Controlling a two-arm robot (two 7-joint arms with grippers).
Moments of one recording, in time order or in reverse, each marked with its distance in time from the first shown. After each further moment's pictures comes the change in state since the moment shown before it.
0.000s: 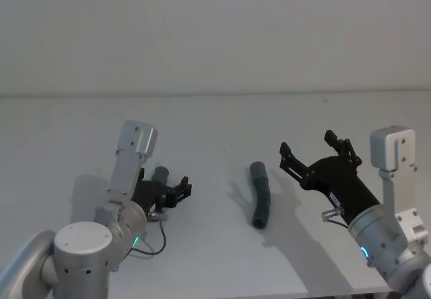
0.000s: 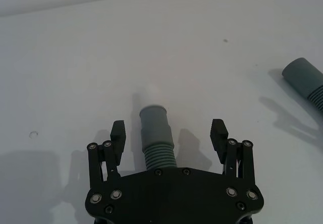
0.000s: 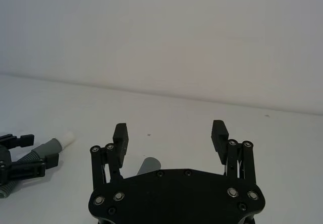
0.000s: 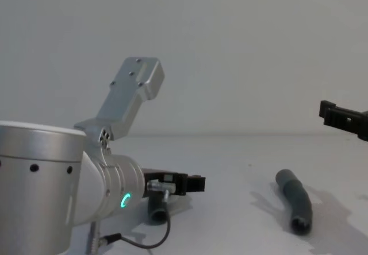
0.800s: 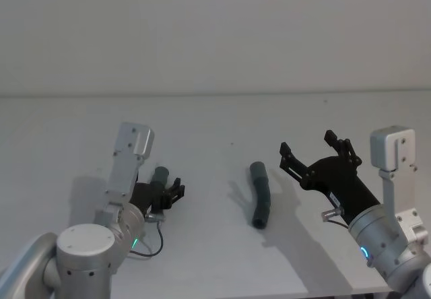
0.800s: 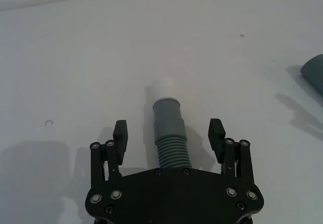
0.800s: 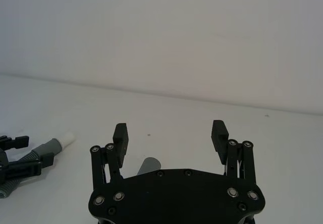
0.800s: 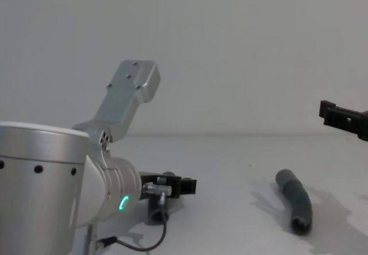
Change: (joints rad) left arm 0.017 -0.025 -0.019 -0.010 0.034 0.027 0.043; right arm 0.000 0.000 0.000 0.000 0.000 0.000 0.000
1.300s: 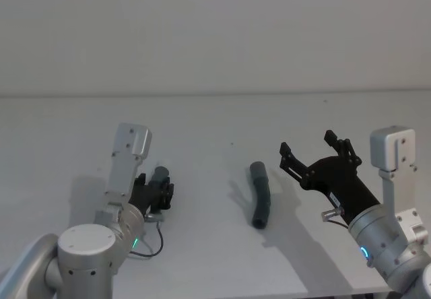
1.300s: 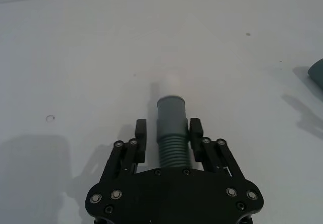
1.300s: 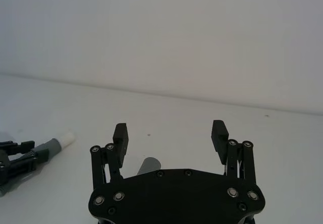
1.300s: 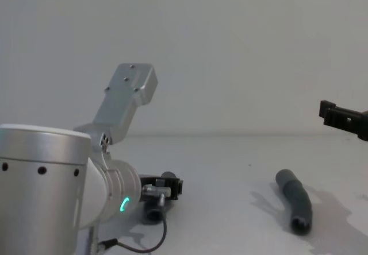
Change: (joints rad) left arm 0.003 -0.022 -0.019 0.013 0.005 0.003 0.008; right arm 0.000 0.000 0.000 0.000 0.000 0.000 0.000
